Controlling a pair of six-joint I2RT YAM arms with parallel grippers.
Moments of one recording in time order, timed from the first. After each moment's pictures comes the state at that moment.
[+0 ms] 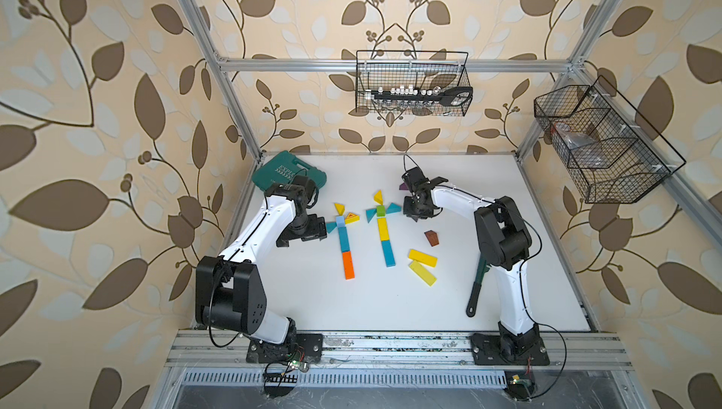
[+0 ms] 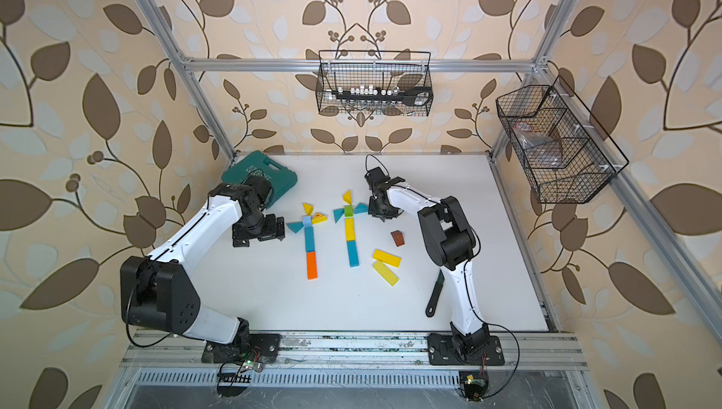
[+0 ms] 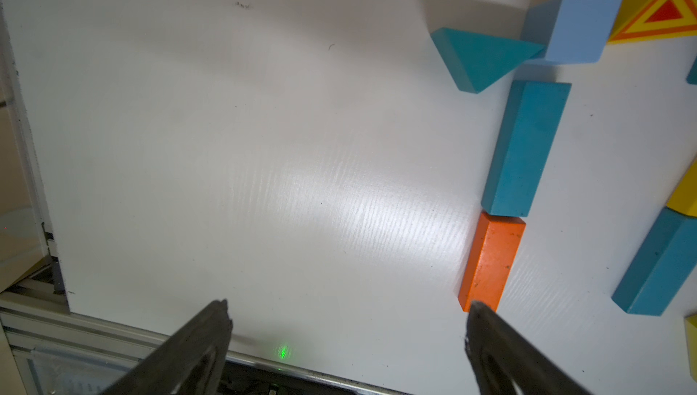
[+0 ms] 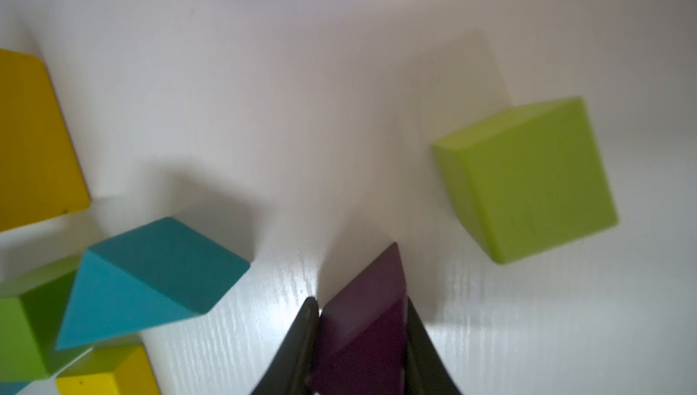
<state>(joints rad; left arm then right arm) -0.20 1.49 1.23 -1.21 -0.07 -0.42 0.46 2.19 1.66 -0.71 0.13 0.62</state>
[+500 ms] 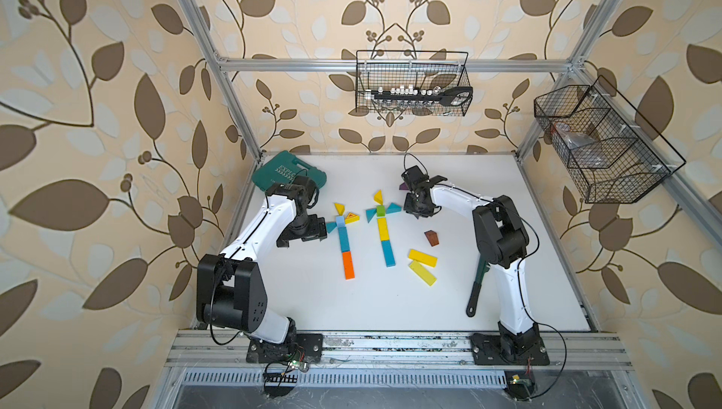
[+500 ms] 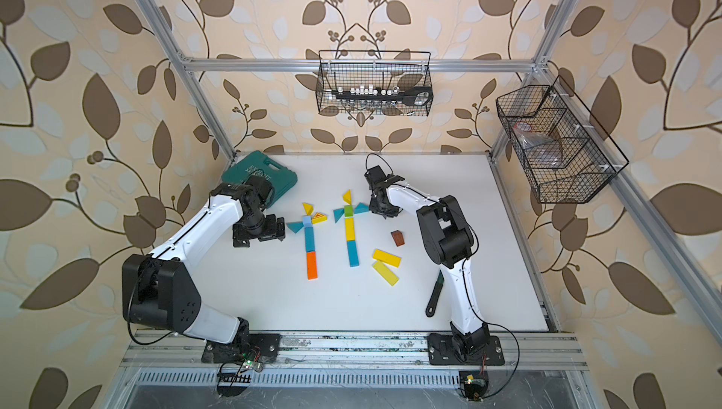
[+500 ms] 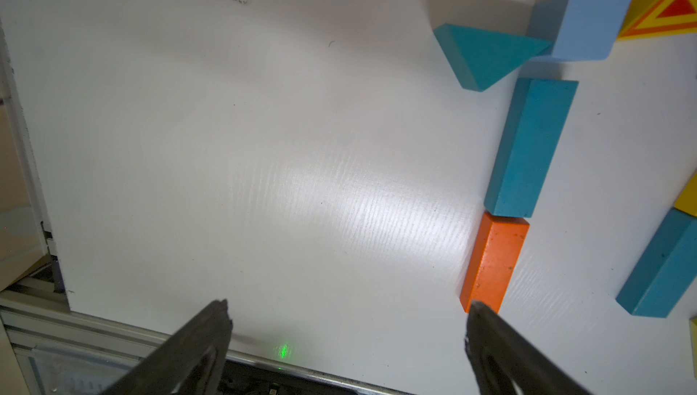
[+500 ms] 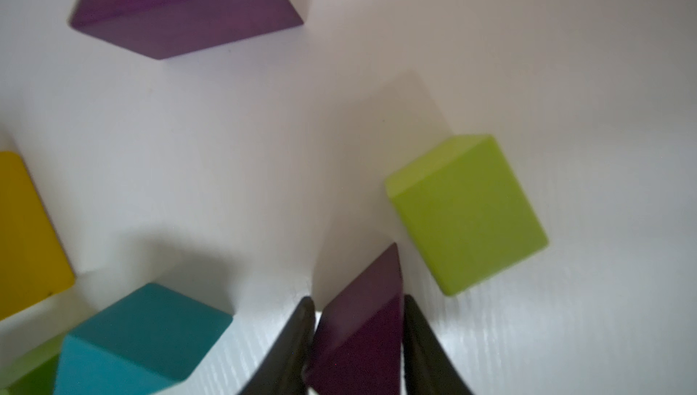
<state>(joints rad) -0.20 1.50 1.23 -1.21 -0.07 -0.42 0.45 2.21 1.68 -0.71 0.20 0.74</state>
